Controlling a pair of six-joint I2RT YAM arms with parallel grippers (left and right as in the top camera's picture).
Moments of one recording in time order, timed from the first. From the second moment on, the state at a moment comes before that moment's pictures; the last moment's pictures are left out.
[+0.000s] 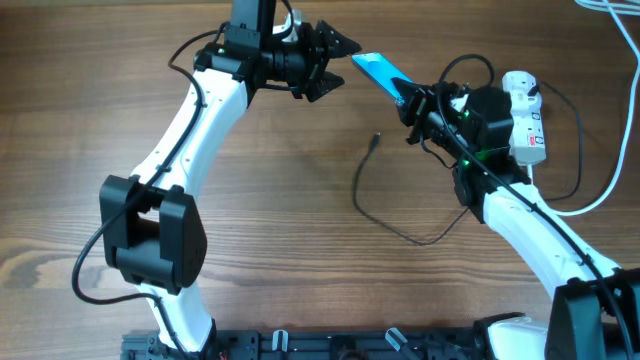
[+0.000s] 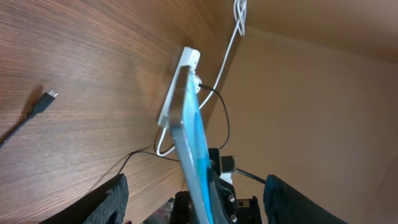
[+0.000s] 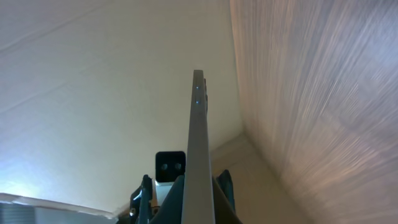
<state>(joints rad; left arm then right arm) -0.29 1.96 1.69 -0.49 0.86 -1.15 0.21 1.47 0.77 0.44 -0.42 1.95</state>
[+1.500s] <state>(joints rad) -0.29 1.96 1.69 -0.49 0.86 -1.25 0.35 1.47 0.77 0.55 -0.27 1.93</state>
